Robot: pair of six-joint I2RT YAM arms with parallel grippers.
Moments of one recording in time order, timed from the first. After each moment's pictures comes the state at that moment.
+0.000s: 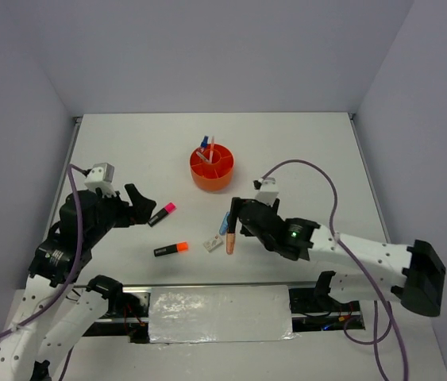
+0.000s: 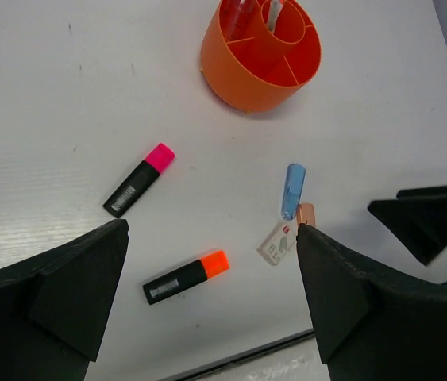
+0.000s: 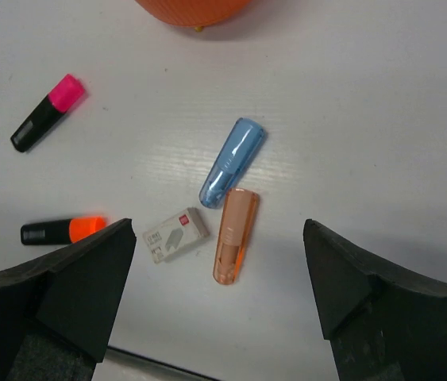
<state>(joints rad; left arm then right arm) -0.32 0.56 0.83 -0.66 0.00 -0.47 1.07 1.07 0.73 -0.36 0.59 0.83</state>
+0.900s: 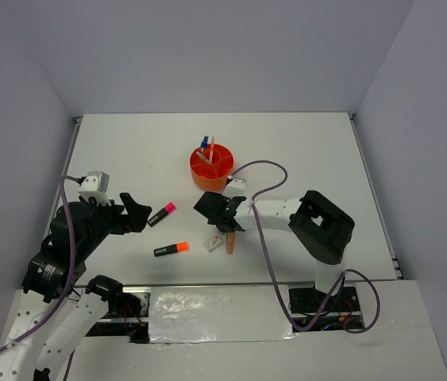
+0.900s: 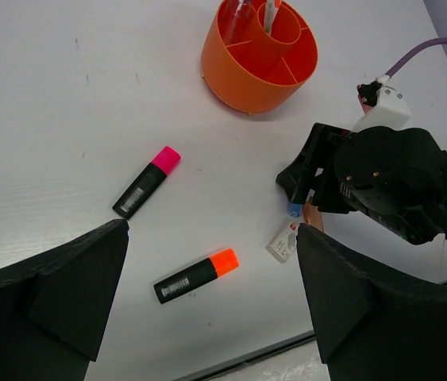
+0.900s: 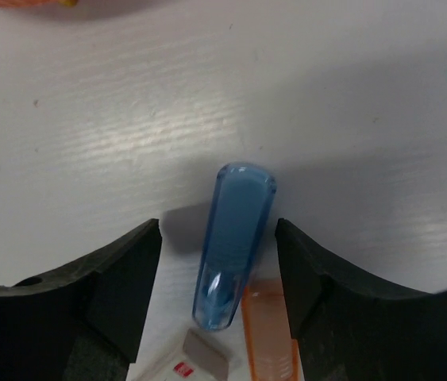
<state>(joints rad) -0.33 0.46 0.82 -0.71 0.01 -0.39 0.98 1.83 1.10 -0.43 0.59 1.12</state>
